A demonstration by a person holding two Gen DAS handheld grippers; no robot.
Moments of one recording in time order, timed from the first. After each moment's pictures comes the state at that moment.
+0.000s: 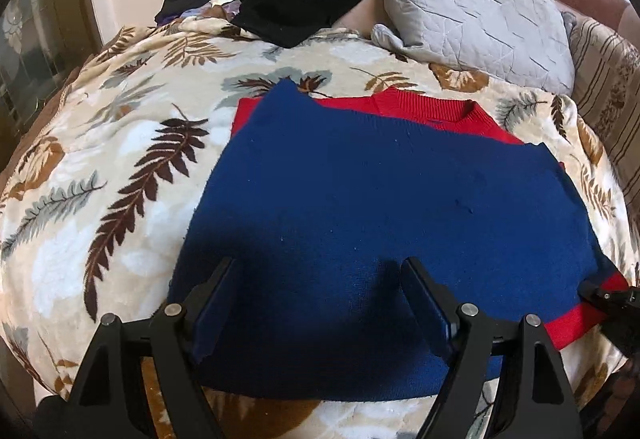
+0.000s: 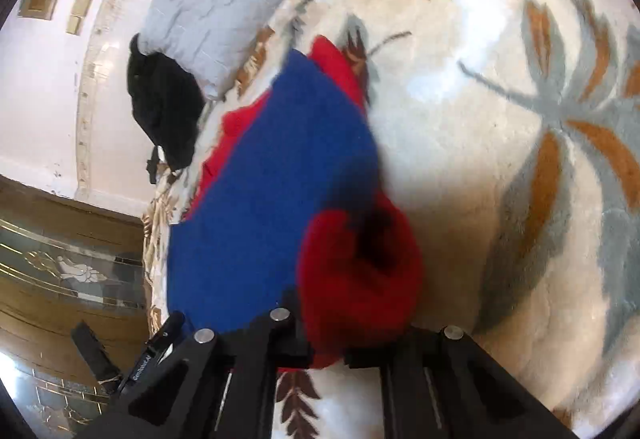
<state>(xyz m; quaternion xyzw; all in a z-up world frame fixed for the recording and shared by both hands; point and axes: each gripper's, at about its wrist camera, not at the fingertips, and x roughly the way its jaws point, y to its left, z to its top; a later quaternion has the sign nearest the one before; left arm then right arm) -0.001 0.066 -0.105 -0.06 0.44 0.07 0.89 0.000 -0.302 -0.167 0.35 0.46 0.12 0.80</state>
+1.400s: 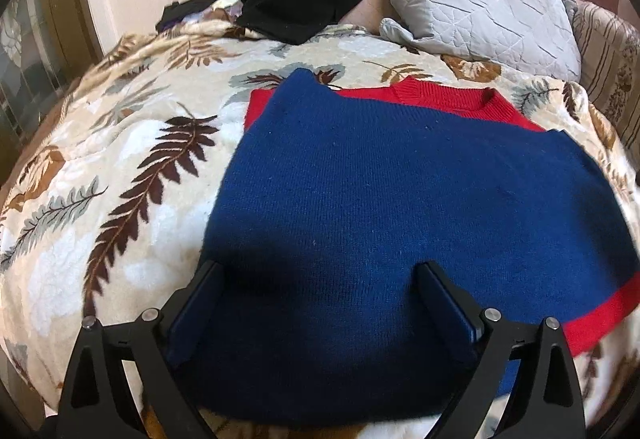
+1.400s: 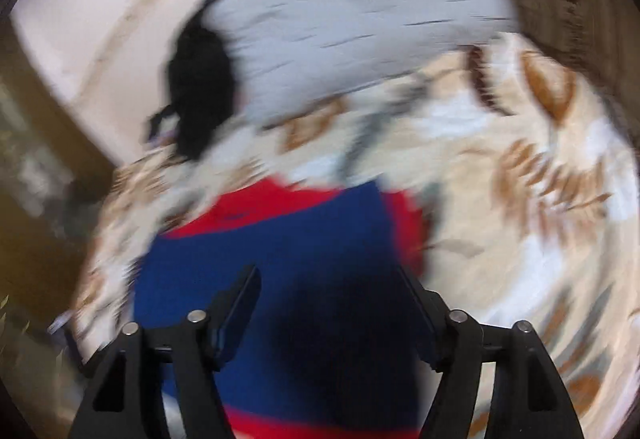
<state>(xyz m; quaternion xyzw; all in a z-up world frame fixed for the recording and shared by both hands) -0.002 0.083 -0.124 -0.05 0.44 0.08 0.89 0.046 -0.264 -0.080 0.15 0.41 0.20 0.88</state>
